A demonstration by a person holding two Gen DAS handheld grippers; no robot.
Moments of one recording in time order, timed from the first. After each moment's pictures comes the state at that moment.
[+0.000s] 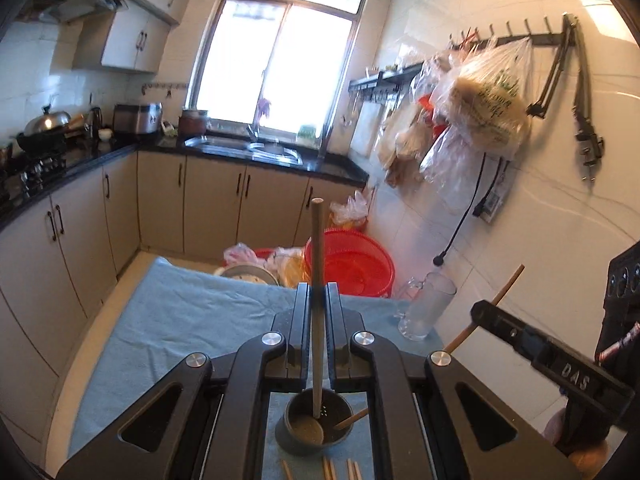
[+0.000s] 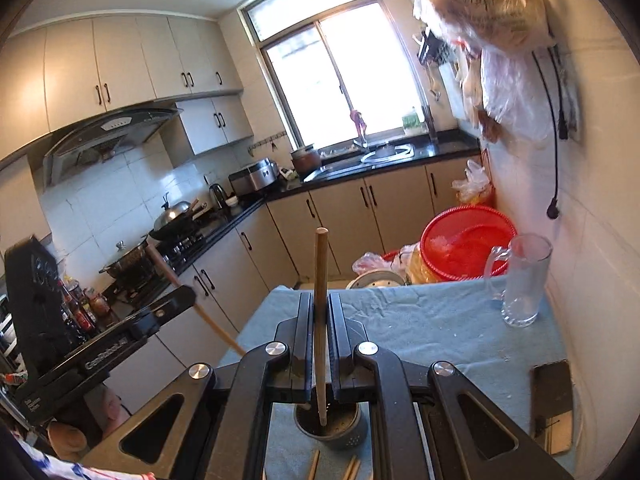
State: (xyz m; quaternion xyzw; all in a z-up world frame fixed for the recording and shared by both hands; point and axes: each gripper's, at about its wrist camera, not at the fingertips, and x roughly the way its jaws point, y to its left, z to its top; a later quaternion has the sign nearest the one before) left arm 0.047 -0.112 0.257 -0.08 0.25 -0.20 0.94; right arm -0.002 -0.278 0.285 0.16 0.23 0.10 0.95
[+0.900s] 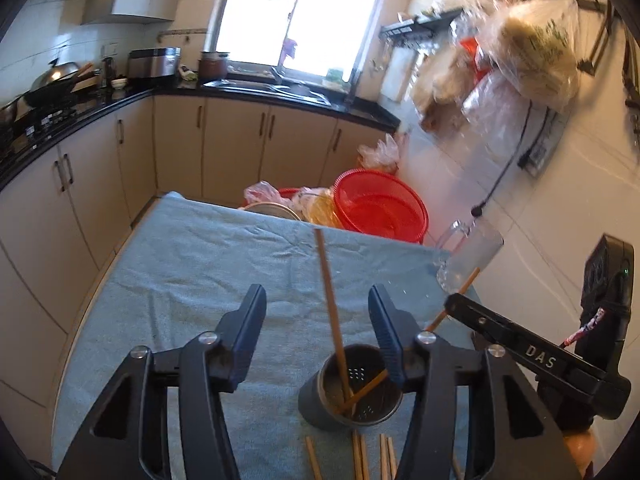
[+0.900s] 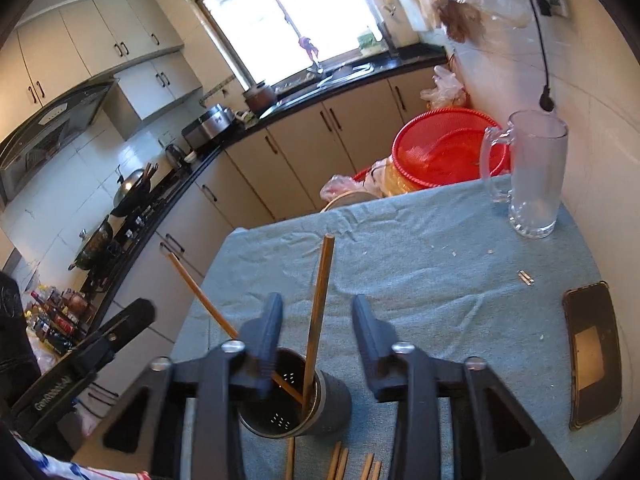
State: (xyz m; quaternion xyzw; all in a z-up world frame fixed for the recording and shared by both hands) left arm 0.074 -0.105 0.187 -0.08 0.33 -0.16 0.93; right arm 0.065 -0.301 0.184 0.22 0.35 0.06 0.91
